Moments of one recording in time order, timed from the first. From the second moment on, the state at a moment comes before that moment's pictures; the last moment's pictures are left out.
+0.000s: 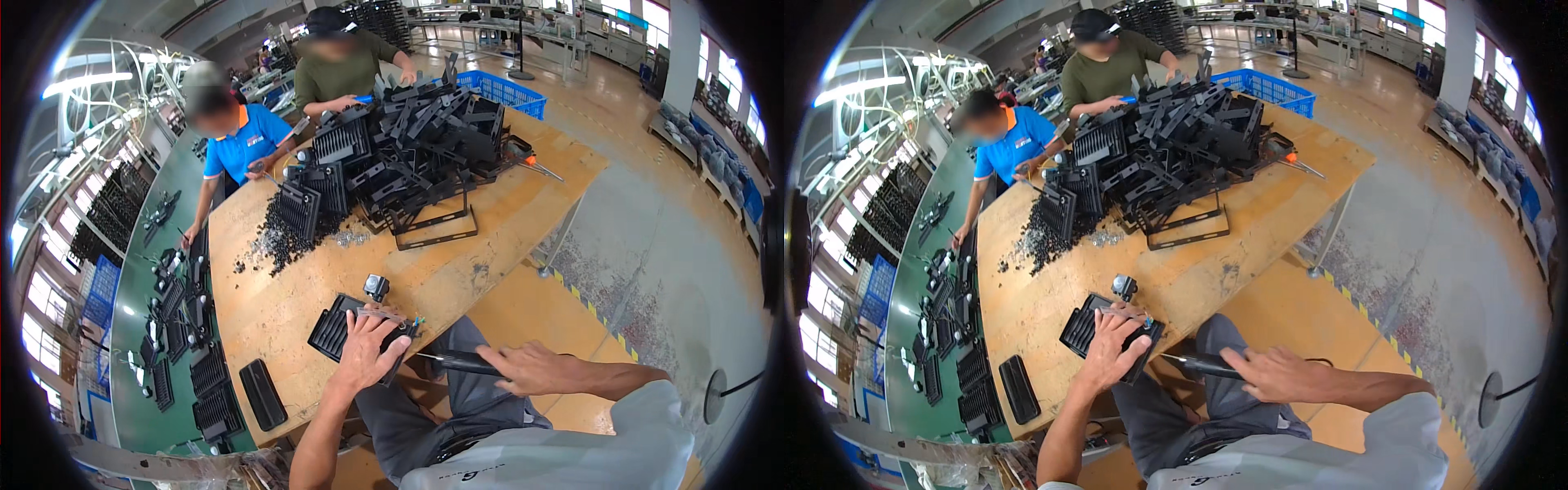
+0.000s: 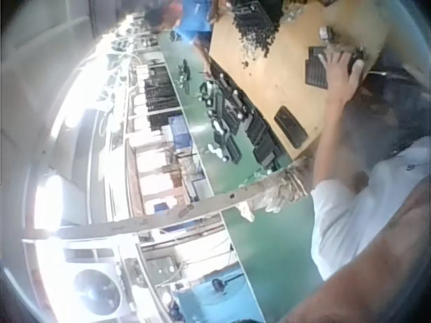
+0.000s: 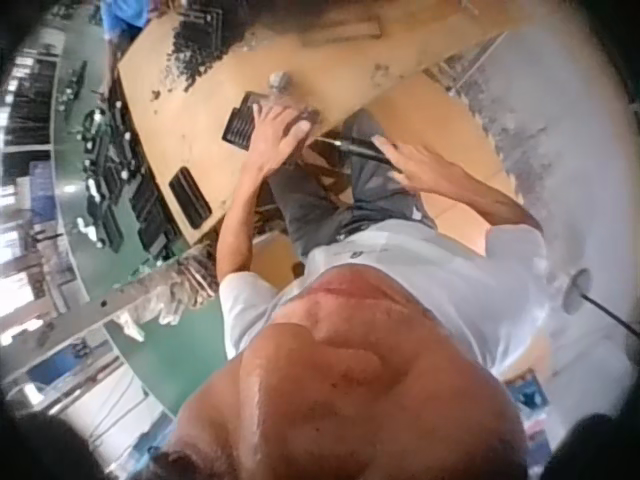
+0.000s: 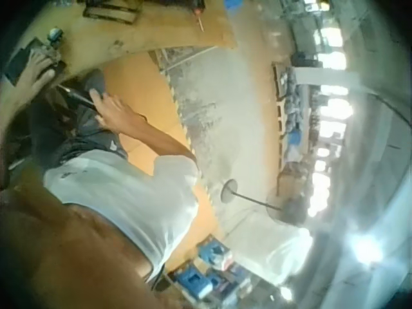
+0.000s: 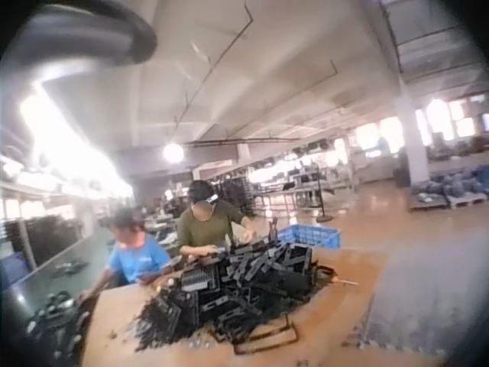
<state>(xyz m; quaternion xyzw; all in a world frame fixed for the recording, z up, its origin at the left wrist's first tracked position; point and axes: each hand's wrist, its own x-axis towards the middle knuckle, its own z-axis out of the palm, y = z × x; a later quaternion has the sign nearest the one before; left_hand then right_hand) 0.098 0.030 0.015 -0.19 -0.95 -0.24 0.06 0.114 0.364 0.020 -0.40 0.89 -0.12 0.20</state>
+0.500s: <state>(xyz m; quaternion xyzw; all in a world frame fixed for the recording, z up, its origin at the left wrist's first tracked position) 0.069 0.033 0.038 -0.25 -0.92 -0.22 0.19 0.173 0.377 -0.049 -0.21 0.79 -0.41 0.40</state>
